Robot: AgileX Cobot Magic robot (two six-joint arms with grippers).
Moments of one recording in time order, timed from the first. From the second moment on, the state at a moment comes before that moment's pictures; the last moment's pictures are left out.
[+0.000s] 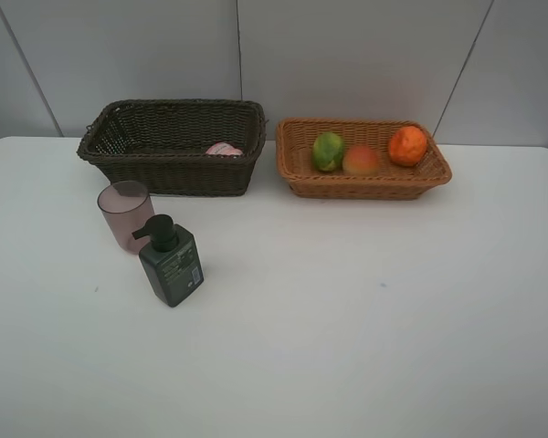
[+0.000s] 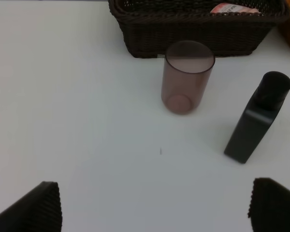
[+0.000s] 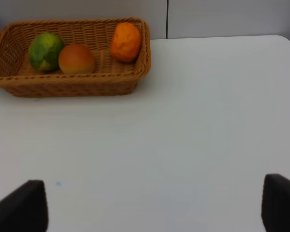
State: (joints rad) left arm -0.04 -0.01 -0.51 -0.02 1.06 -0.07; right arm 0.01 0.00 -0.52 -0.07 1.06 0.06
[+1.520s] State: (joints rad) left arm -0.09 1.16 -0.85 0.03 0.91 -0.01; right arm 0.01 0.00 -0.52 -0.07 1.06 0.06
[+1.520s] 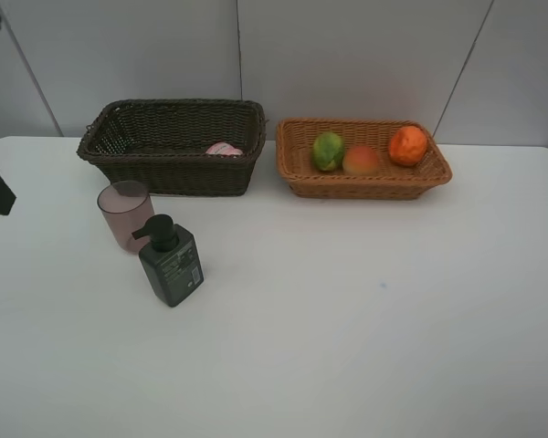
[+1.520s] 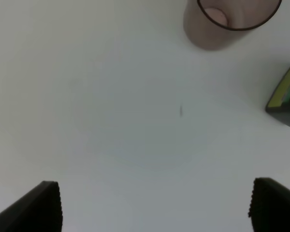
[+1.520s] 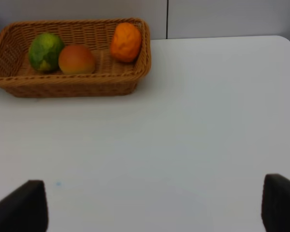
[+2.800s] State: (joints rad) left arm -0.22 1.77 -1.04 0.19 0.51 -0.30; right arm 0.01 0.00 -0.52 -0.07 1.06 0.06
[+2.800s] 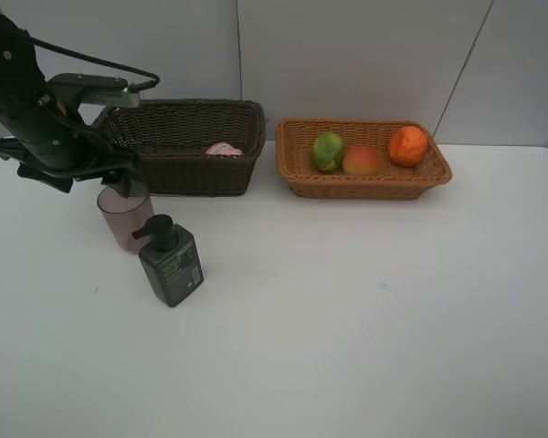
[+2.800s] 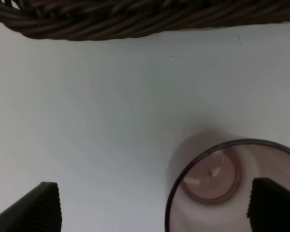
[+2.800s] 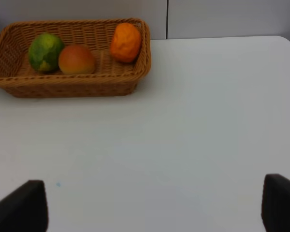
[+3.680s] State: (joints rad) left arm -0.22 1.92 -1.04 0.18 0.42 -0.30; right arm 0.01 0.00 -0.52 -0.07 1.06 0.06
